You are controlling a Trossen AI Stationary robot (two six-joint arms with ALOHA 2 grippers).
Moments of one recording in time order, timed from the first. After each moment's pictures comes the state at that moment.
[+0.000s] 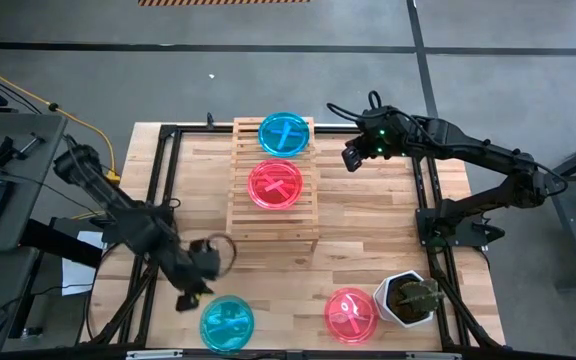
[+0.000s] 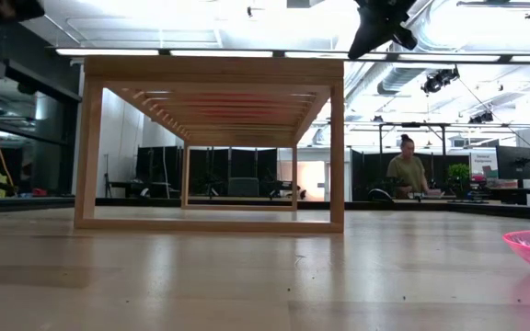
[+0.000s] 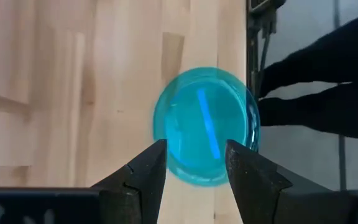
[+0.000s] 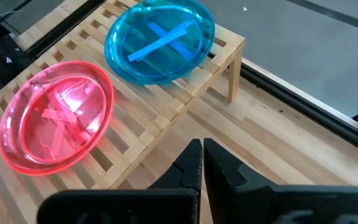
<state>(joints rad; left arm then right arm) -0.72 1.27 1.01 -0.75 -0.07 -0.79 -0.32 1.25 1.36 -0.87 0.20 0.47</state>
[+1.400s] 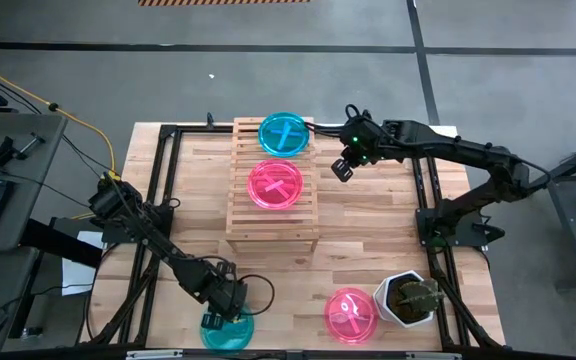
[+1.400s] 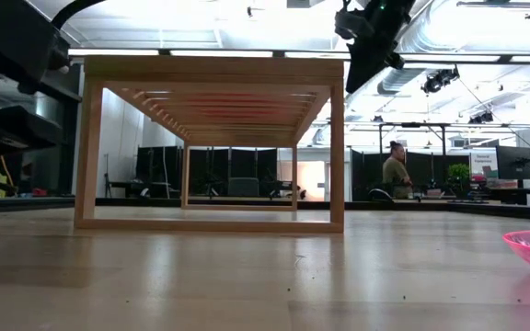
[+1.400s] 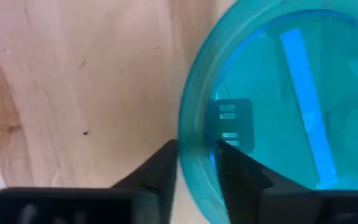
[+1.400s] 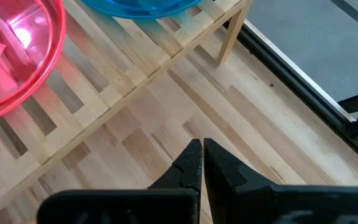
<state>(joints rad) -0.71 1.79 1.01 -0.54 0.02 -0.57 -0.32 1.40 1.36 -0.94 0.21 0.33</state>
